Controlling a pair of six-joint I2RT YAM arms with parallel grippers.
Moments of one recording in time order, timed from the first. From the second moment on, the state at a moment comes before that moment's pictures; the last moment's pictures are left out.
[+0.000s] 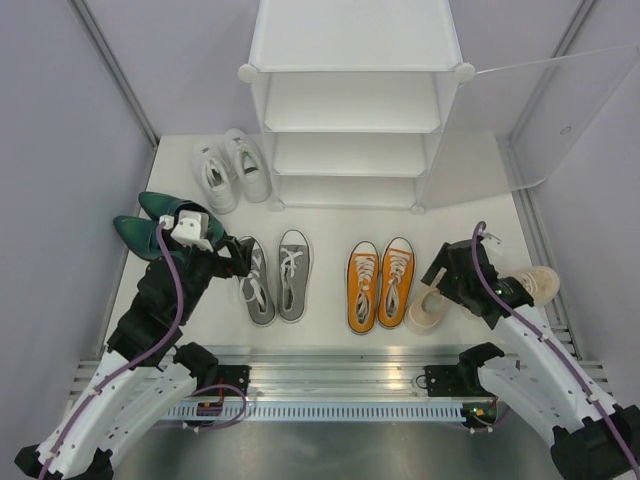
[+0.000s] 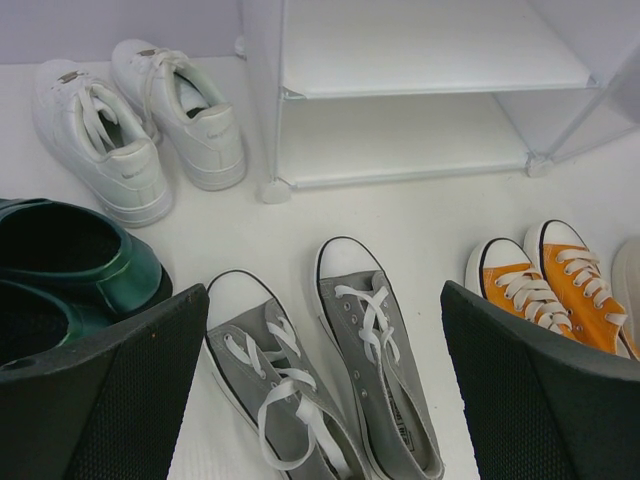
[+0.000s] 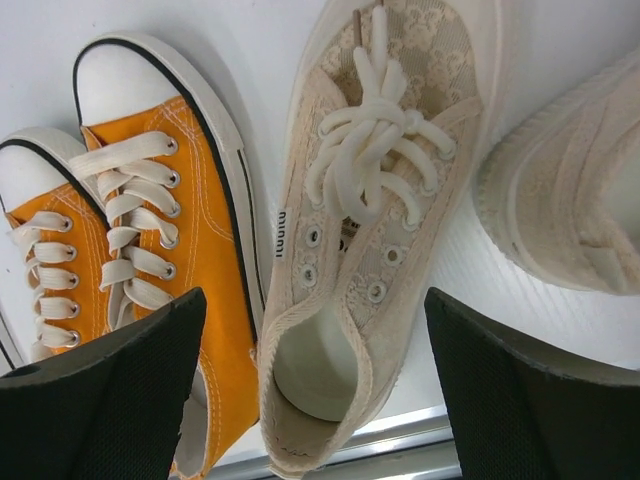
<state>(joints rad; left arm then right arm) -0.57 0.47 0.73 -0.39 -0.28 -0.18 0.33 0.77 0.62 -0.77 0.25 0.82</state>
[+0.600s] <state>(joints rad) -0.57 0.49 0.73 -0.39 -0.24 -0.18 0.49 1.04 0.49 -0.62 0.43 0.97</state>
